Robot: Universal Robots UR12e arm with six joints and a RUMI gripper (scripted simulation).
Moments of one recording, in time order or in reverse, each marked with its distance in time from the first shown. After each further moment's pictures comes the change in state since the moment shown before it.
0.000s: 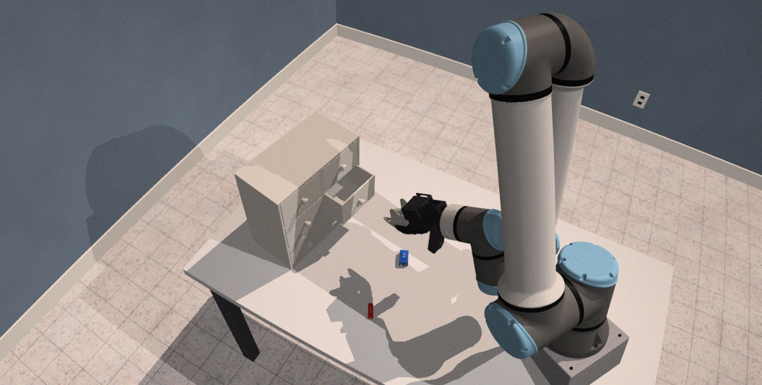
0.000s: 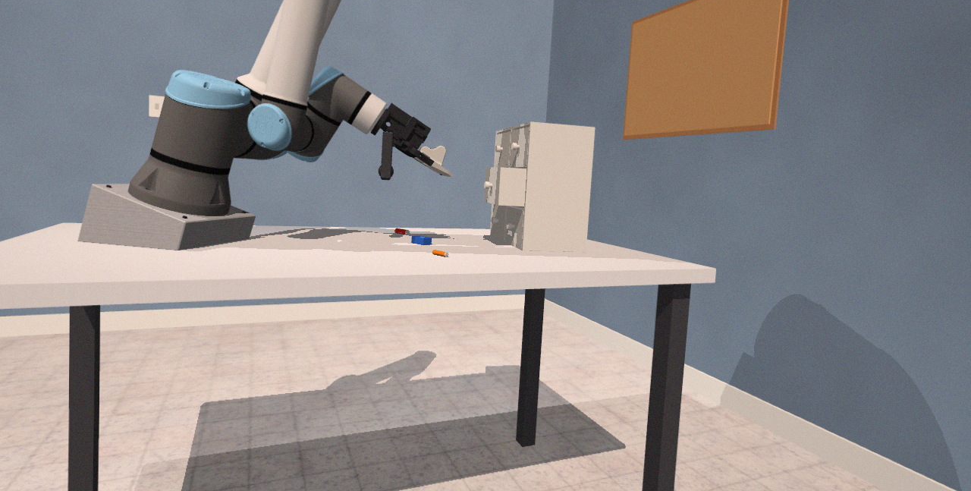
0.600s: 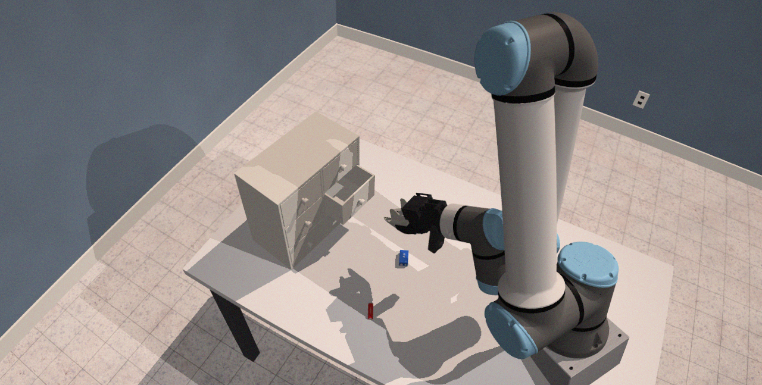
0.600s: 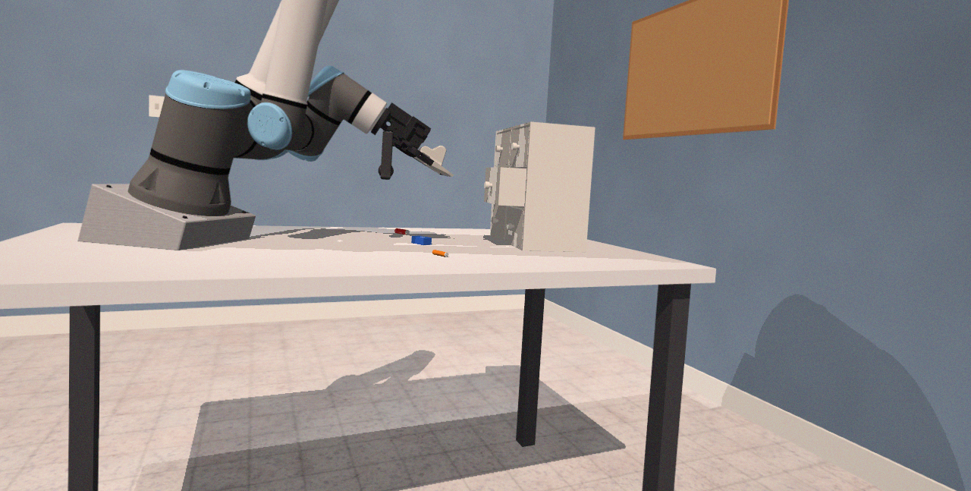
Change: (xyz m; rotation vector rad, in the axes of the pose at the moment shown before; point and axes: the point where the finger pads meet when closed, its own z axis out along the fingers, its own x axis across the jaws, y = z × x) arm 0.000 0.000 0.000 0.005 0.000 0.000
